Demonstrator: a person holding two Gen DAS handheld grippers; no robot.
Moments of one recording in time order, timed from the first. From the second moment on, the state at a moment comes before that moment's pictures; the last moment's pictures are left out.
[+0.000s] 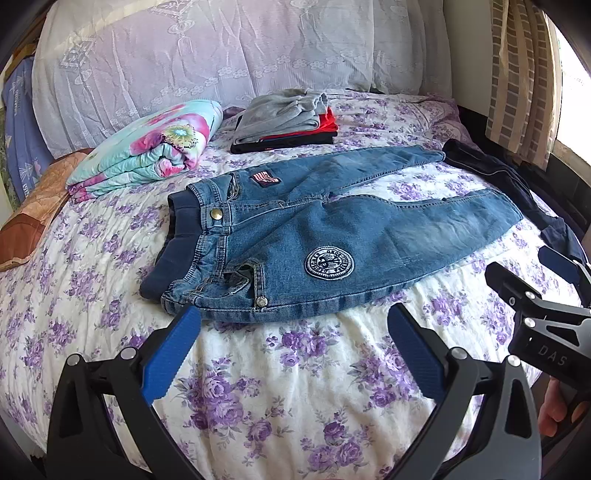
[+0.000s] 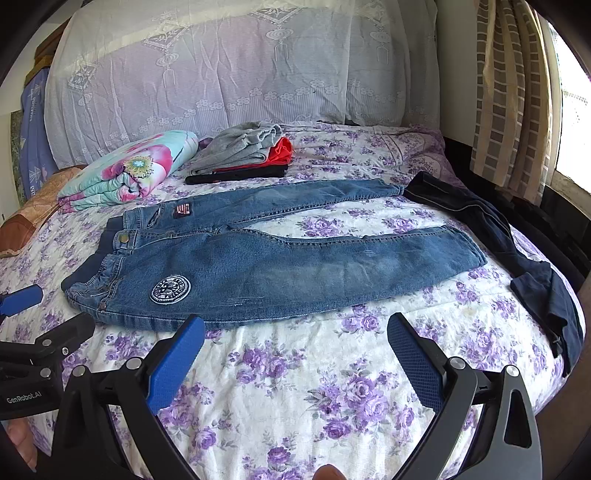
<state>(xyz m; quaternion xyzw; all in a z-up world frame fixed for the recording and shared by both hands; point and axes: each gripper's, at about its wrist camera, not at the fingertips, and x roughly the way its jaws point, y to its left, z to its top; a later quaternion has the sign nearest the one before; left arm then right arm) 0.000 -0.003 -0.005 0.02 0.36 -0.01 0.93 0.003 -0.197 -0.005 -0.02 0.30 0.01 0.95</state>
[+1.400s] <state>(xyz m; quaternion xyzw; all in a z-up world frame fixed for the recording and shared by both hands) -0.001 -0.007 -0.005 0.02 0.36 -0.01 0.93 0.004 -0.195 -0.005 -0.03 0.30 0.01 0.95</state>
